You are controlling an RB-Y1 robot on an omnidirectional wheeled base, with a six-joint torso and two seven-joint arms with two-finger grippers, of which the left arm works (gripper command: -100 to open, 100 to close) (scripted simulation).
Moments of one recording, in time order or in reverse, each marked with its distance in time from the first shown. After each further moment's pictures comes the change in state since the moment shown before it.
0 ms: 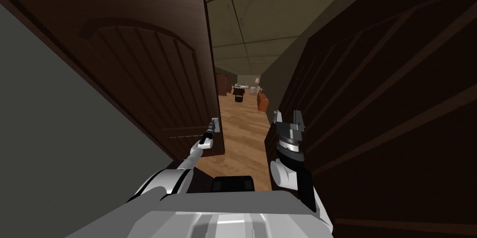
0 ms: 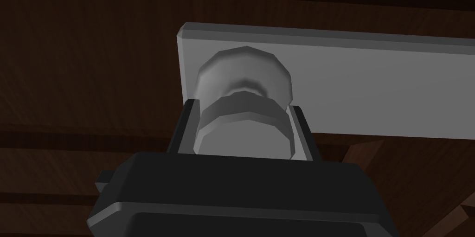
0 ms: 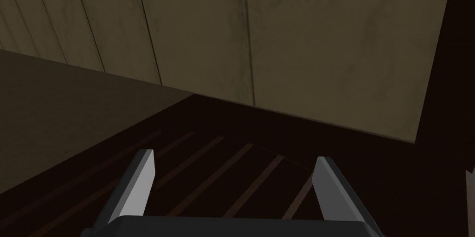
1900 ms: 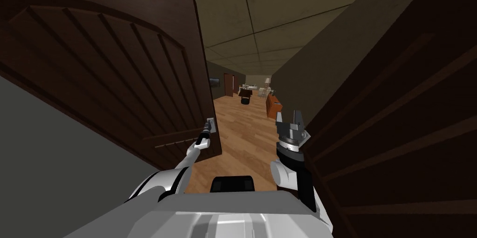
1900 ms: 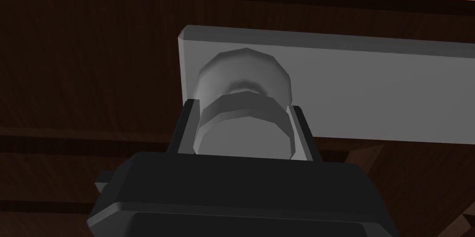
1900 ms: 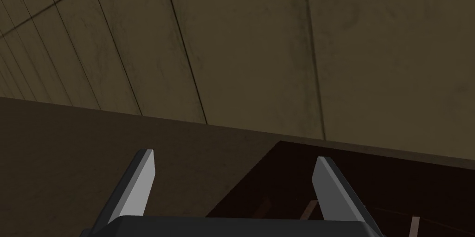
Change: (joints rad) arm -0.002 0.015 0.118 0.021 -0.014 -0.010 -0.017
